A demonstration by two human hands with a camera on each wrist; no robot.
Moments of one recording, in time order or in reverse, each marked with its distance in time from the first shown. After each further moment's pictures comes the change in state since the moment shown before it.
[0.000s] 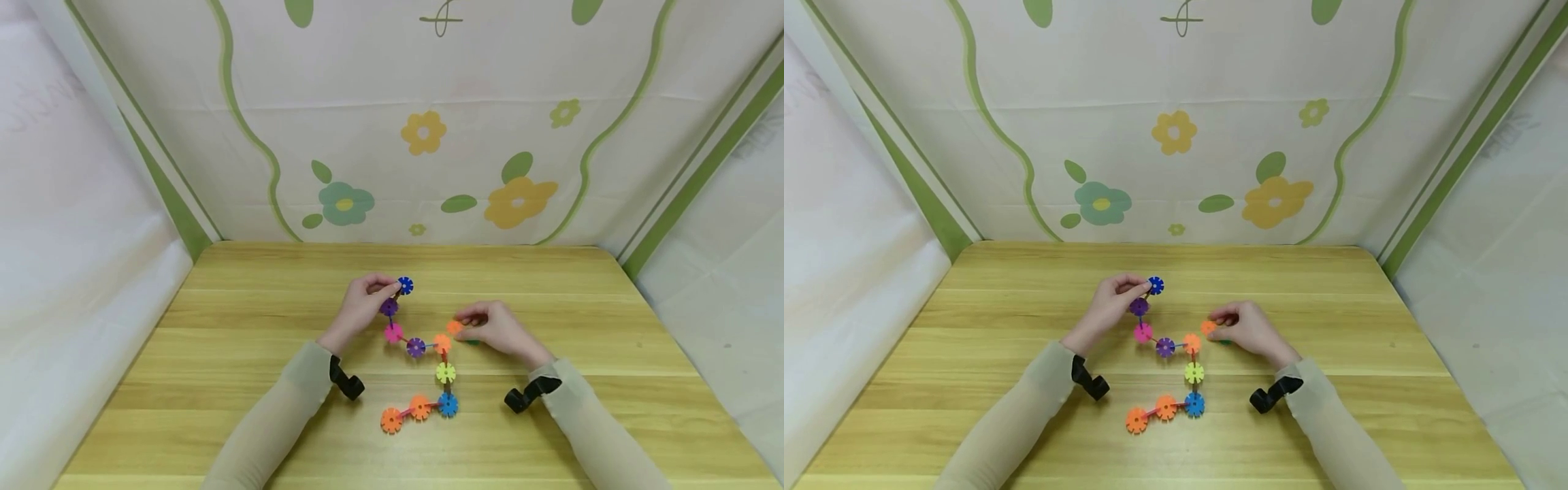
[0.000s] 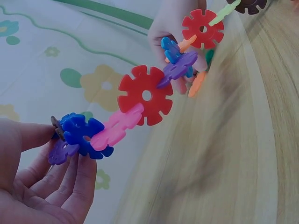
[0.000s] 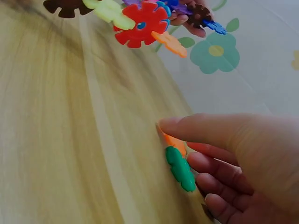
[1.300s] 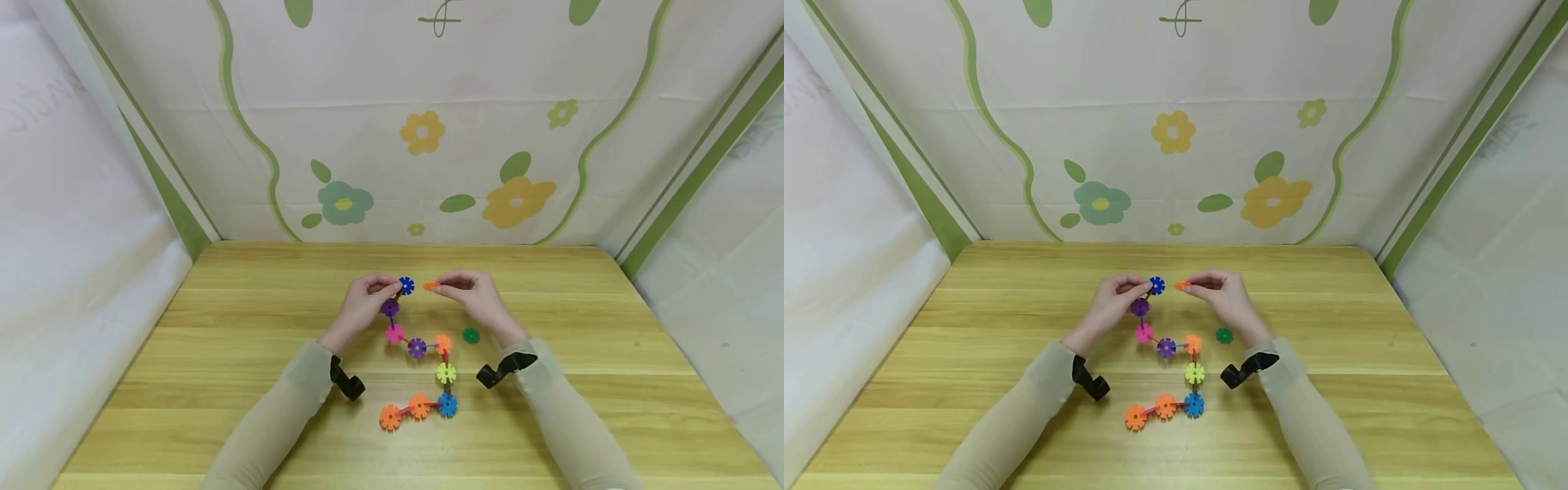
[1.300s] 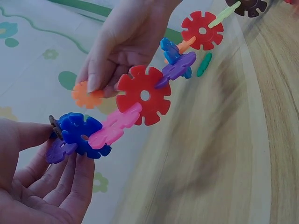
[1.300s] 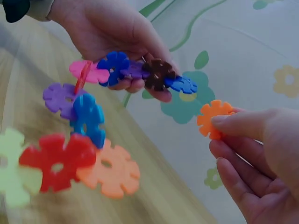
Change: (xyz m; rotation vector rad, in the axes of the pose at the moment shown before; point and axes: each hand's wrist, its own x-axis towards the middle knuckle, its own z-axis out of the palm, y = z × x) left_hand -0.002 0.001 0.003 -0.051 -0.003 -0.002; right_hand 0.035 -0.053 0.007 0.367 0.198 -0.041
